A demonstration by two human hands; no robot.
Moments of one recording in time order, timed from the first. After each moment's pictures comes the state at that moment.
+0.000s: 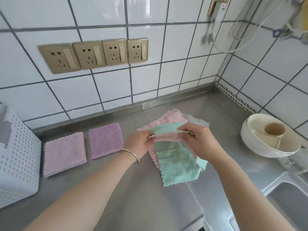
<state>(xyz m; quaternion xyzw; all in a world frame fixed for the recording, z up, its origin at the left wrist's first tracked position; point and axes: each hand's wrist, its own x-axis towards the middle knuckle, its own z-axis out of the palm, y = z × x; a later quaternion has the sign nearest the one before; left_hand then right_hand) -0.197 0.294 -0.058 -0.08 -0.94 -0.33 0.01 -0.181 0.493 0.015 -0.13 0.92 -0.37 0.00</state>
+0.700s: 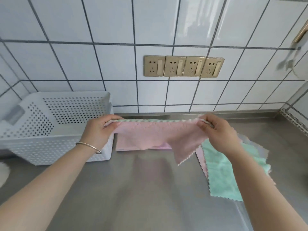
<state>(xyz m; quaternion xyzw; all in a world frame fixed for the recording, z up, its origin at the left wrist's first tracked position) -0.039 0.058 0.036 0.12 -0.88 -0.40 0.22 -0.157 0.360 0.066 -0.22 0.87 -0.44 0.02</state>
